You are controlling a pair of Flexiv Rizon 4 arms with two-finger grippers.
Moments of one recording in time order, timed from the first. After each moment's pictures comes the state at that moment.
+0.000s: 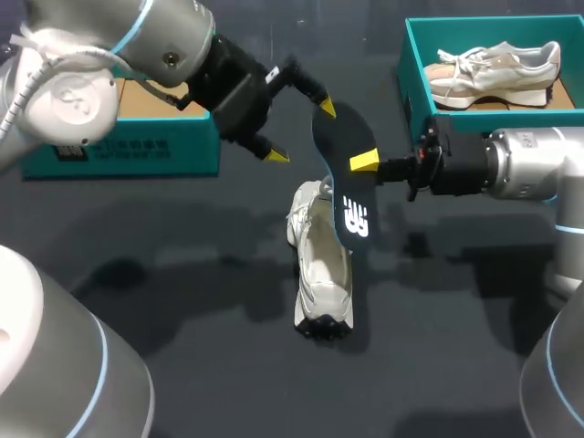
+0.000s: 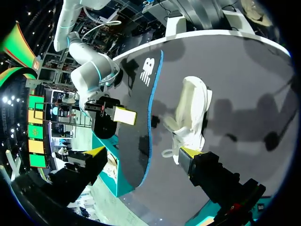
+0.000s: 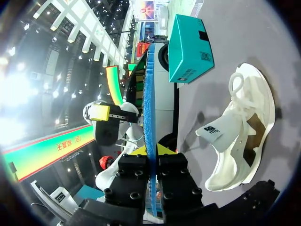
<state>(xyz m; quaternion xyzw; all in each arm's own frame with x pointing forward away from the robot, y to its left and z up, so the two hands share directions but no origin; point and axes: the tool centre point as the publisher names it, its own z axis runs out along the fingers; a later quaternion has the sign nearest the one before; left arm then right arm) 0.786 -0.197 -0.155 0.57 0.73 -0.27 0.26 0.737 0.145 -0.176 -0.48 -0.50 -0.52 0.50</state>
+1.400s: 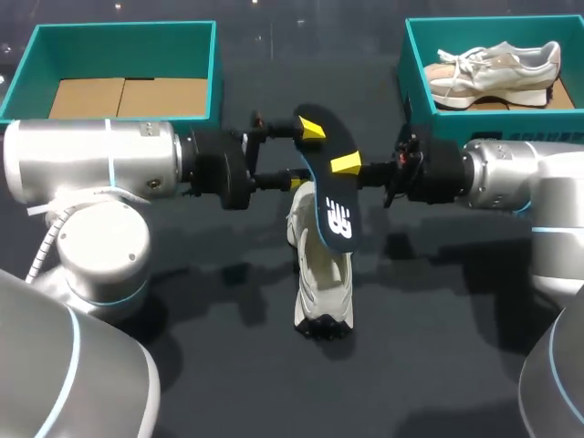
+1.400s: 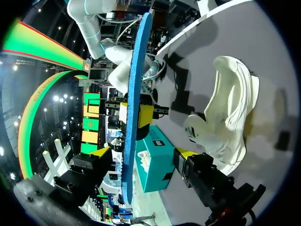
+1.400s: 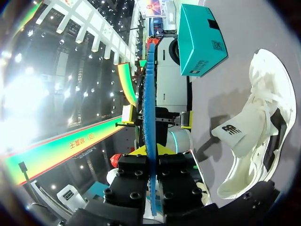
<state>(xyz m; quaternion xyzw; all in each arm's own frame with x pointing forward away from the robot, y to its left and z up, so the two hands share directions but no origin) 0.784 -0.210 -0.191 0.46 0.63 -0.41 0.48 0.732 0.171 -0.175 -0.45 -0.47 -0.53 0.55</state>
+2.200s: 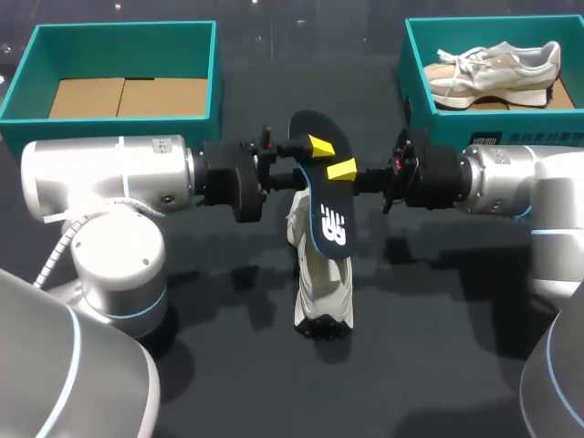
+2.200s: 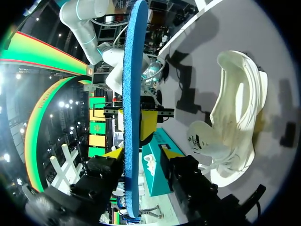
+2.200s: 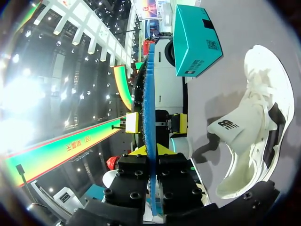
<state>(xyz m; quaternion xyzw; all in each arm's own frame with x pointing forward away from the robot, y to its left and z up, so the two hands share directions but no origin) 0.776 -0.226 -0.197 0.46 0.60 -0.42 0.50 0.726 0.176 -0.182 -0.46 -0.47 -0.52 0.54</state>
